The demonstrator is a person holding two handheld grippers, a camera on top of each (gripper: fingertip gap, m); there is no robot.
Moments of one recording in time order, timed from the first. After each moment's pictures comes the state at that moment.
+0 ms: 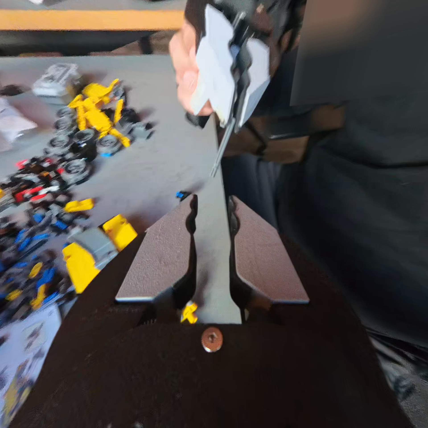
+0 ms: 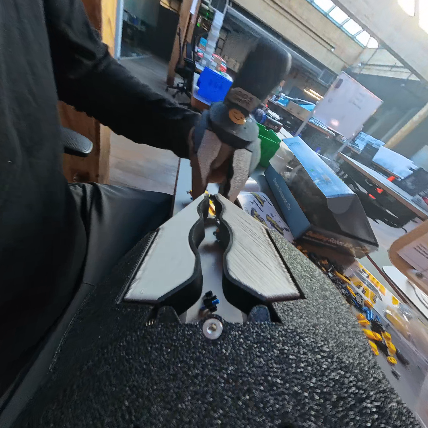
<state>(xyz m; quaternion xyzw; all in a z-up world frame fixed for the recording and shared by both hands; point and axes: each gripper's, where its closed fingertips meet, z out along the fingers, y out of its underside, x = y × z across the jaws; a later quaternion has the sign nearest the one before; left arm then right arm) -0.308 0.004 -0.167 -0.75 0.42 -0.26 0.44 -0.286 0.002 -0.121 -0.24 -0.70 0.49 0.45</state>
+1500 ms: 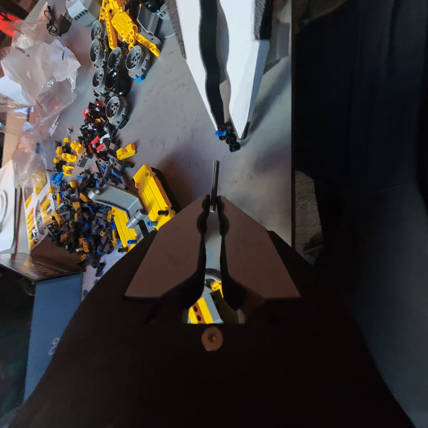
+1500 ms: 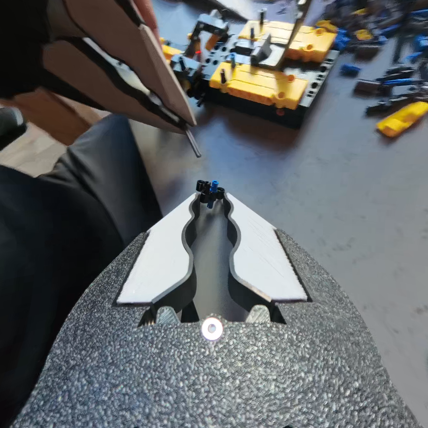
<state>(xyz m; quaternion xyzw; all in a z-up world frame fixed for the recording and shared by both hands) -0.341 0.028 -0.246 -0.79 0.48 0.07 0.38 -0.294 0.048 -0.261 -0.60 -0.68 0.39 0.17</state>
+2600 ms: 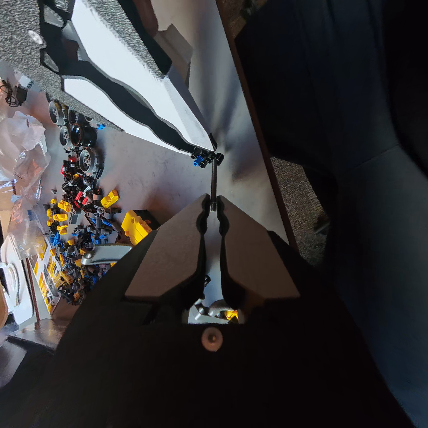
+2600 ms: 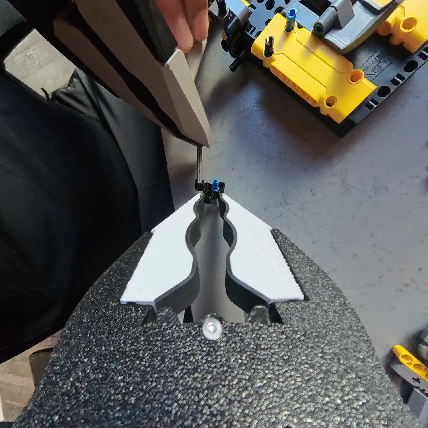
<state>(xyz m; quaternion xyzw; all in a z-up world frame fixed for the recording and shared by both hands) -0.313 0.028 -0.255 -0.72 0.60 0.06 0.34 -0.284 0.045 -0.261 -0.54 -0.79 0.29 0.01</state>
